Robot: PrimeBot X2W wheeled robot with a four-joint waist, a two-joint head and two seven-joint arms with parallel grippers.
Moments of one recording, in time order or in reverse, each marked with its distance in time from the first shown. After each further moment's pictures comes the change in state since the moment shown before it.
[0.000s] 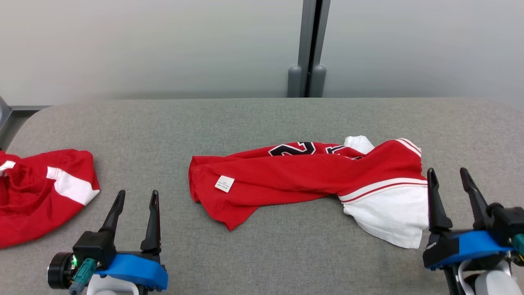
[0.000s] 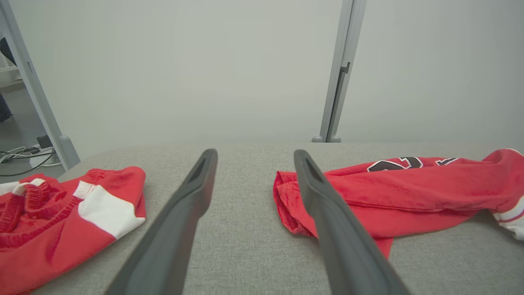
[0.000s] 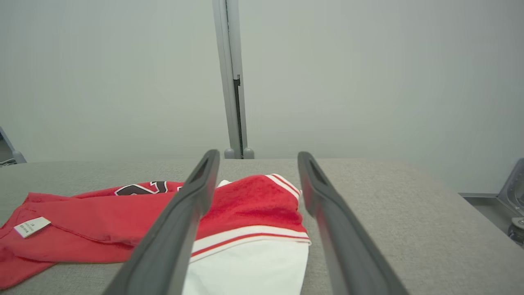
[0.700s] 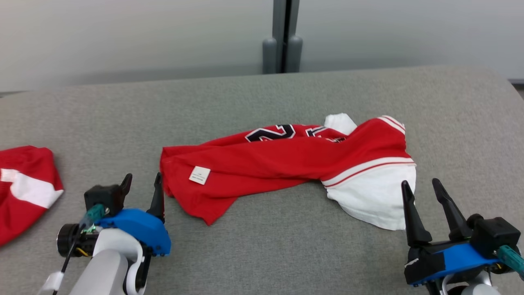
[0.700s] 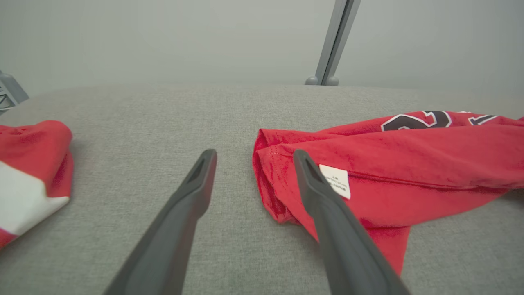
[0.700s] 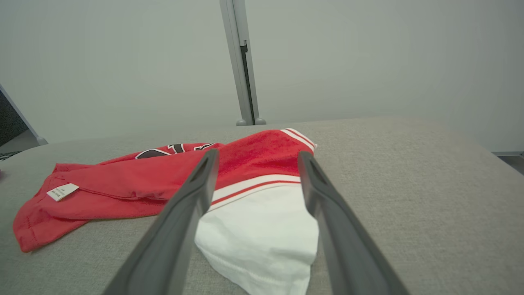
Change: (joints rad) left arm -0.180 -0.023 -0.016 0.201 -0.054 -0.014 0.175; right arm 0.111 0.002 0.112 -0.137 0.091 0.000 0.035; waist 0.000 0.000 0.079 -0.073
